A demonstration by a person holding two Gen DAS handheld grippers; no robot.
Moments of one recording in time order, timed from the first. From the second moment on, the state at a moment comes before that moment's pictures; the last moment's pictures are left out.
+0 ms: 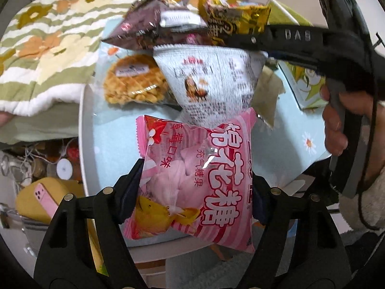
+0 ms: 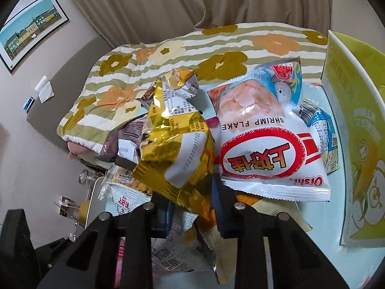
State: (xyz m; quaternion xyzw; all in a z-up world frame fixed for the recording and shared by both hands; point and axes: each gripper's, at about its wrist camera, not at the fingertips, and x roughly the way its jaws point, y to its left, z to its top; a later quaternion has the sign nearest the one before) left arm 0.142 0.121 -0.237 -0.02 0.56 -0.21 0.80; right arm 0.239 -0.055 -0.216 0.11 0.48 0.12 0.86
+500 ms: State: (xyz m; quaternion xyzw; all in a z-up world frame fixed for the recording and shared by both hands) left arm 0.131 0.131 -0.185 -0.03 0.51 -0.19 0.84; right arm 0.220 -0.070 -0.171 0.12 0.42 0.14 0.89
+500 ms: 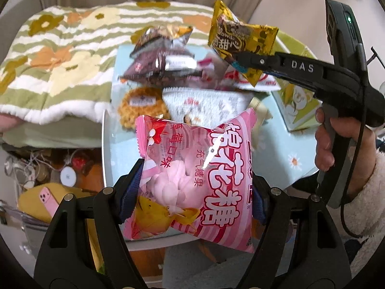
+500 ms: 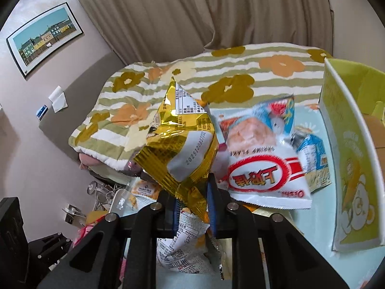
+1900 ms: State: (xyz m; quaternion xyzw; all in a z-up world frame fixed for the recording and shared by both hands) left arm 0.253 -0.273 -0.127 0.03 0.47 -0.28 0.84; right arm 0.152 -0.447 -0.115 0.17 0.41 0.02 0.90
